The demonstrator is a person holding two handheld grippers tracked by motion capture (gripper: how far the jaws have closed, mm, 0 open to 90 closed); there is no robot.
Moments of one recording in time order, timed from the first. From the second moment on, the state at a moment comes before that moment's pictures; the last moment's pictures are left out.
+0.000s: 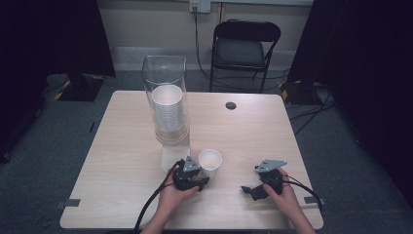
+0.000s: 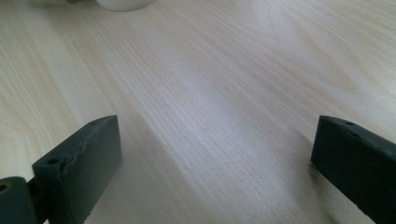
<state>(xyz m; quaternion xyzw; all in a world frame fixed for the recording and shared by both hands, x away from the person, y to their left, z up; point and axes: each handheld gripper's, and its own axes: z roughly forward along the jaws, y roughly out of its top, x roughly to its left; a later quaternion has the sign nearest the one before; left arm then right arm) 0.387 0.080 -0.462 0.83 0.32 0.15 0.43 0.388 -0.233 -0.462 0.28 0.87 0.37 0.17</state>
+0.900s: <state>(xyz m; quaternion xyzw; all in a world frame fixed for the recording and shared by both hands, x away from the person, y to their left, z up) 0.376 0.123 -0.439 0.82 0.33 0.18 0.43 0.386 -0.235 -0.462 0.28 0.87 0.37 0.18</state>
